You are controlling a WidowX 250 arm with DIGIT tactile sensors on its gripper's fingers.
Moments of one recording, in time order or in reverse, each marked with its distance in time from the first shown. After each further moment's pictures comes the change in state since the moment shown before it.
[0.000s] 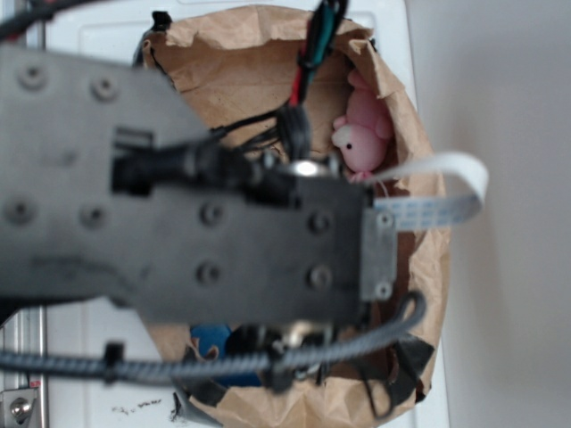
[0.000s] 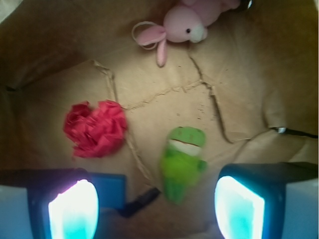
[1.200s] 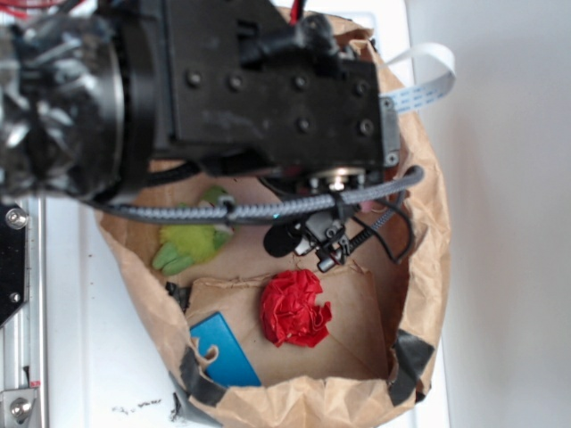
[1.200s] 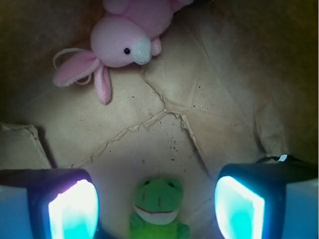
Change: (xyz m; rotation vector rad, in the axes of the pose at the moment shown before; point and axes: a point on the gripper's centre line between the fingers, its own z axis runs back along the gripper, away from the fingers) arm 0.029 0.037 -0.049 0.075 -0.009 0.109
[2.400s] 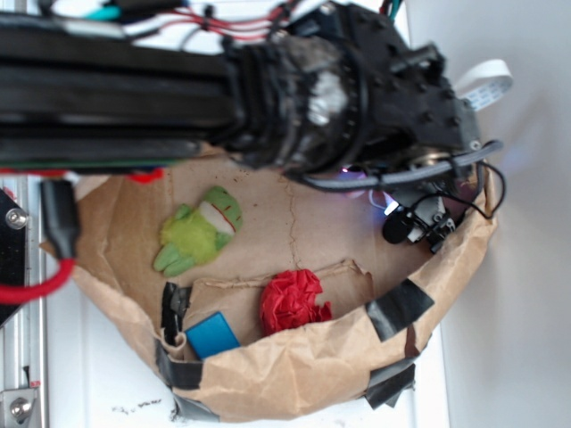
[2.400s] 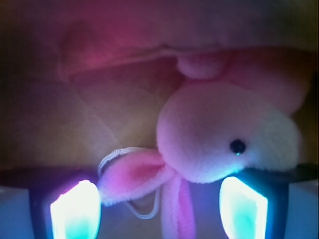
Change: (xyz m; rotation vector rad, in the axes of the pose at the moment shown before) arm 0.066 -0.053 -0.063 -0.174 -0.141 0.089
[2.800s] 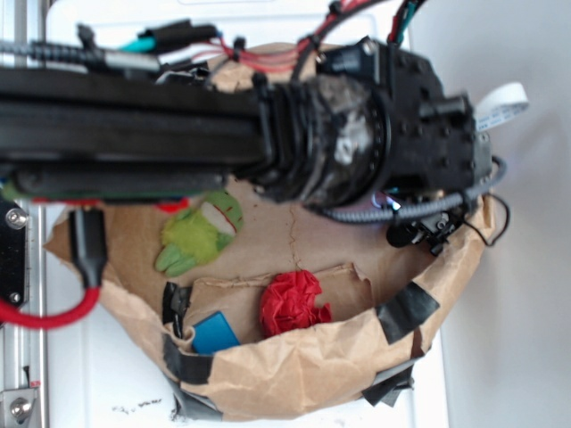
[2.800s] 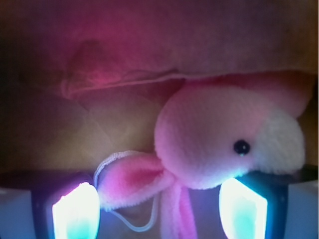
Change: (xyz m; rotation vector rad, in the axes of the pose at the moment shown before) arm 0.000 -0.002 -0.010 0.102 -0.057 -0.037
